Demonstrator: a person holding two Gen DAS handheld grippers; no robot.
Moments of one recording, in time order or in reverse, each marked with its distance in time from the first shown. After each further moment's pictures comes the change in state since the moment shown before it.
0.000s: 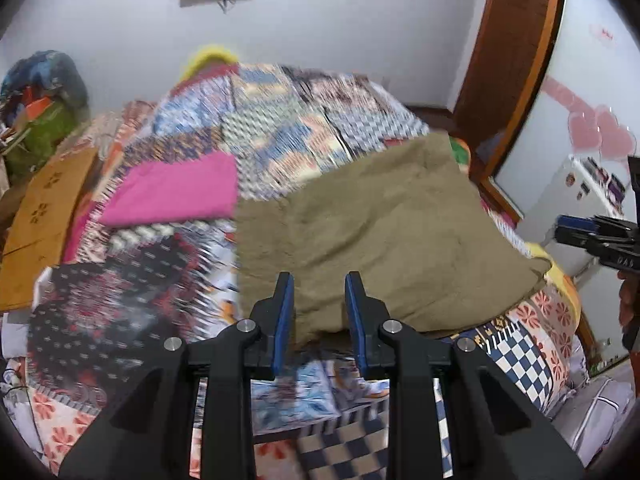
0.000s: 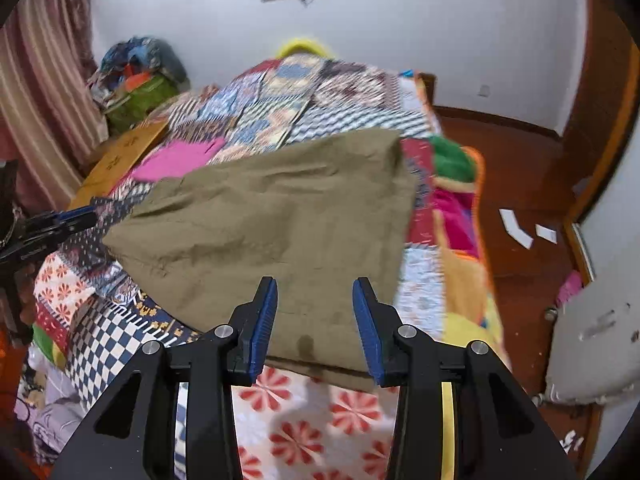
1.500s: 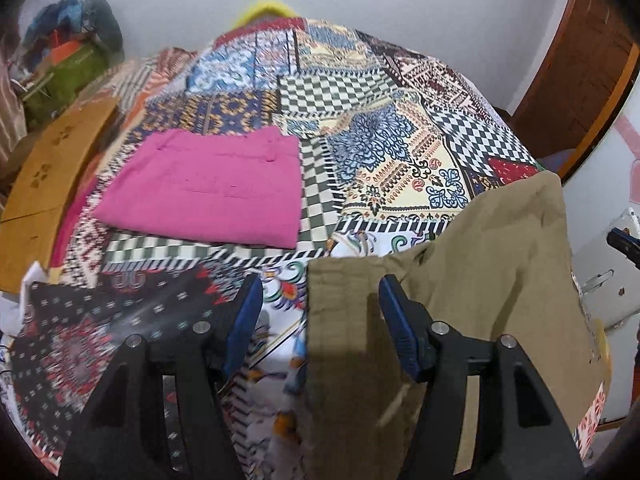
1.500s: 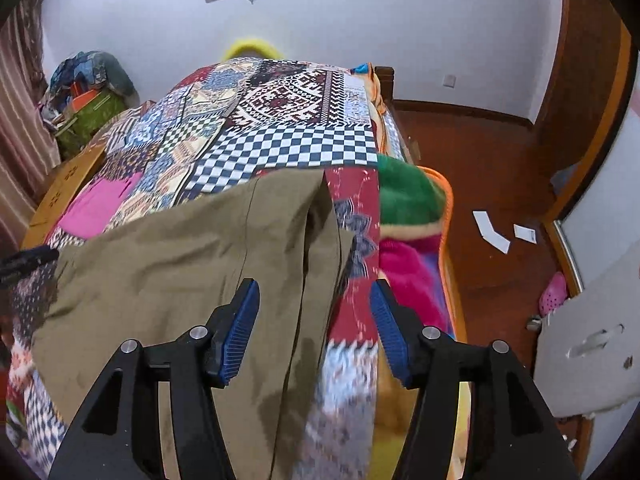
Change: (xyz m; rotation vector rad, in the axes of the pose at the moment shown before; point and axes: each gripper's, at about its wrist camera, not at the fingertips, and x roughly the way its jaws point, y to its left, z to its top) left arm 0.110 0.092 0.071 -0.191 0.110 0.101; right arm 0.070 -0.090 0.078 0.094 -0.007 -0.119
